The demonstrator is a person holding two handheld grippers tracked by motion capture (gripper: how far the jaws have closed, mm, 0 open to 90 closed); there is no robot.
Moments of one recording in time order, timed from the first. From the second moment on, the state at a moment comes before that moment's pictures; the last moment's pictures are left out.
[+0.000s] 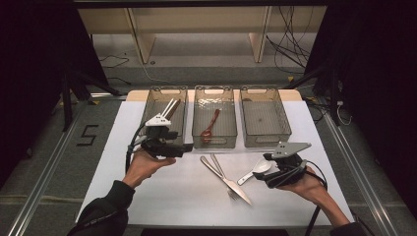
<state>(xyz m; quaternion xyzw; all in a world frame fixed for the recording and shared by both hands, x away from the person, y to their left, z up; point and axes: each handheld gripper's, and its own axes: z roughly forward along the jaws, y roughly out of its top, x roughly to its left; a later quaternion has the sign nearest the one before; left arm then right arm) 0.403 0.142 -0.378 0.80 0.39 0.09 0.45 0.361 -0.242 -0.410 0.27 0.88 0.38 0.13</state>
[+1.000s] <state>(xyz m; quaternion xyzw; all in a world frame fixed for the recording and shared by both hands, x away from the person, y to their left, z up) 0.353 0.164 -0.398 0.79 0.37 0.12 0.48 0.388 -0.224 -0.421 0.23 0.91 0.32 0.11</state>
